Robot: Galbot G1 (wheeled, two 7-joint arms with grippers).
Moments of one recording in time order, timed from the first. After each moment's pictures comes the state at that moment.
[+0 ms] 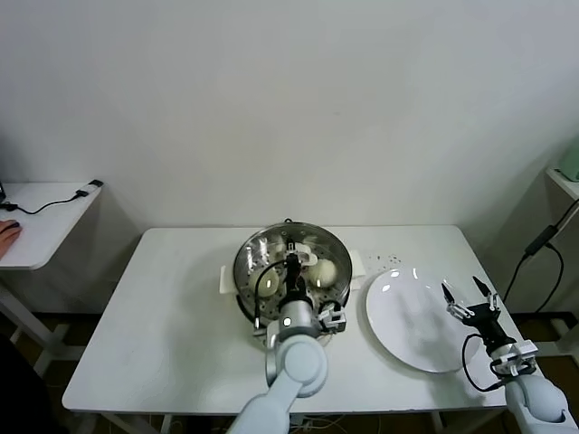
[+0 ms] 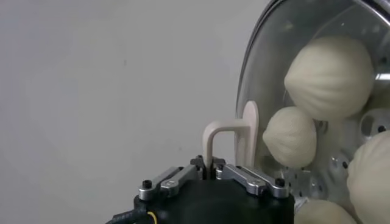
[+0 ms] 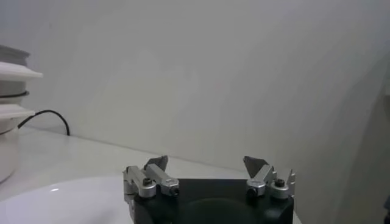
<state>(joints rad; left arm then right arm) 0.98 -1.58 0.11 -1.69 1.71 0.74 0.29 -1.18 1.03 0.62 1.24 0.41 0.36 -0.34</state>
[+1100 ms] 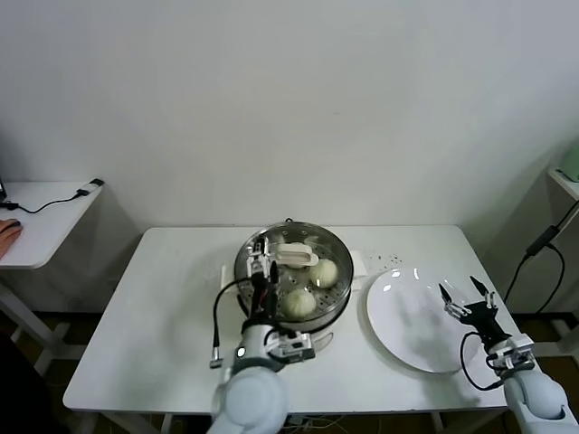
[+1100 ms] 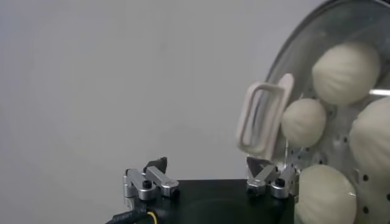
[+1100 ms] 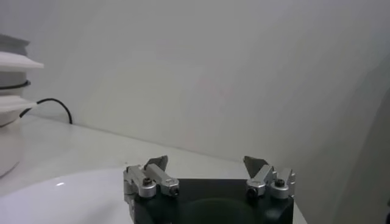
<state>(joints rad) 1.16 -1.39 0.07 -2.04 1.36 0.70 0.16 -1.20 1.03 0.63 1.31 0.37 0.25 -0.31</state>
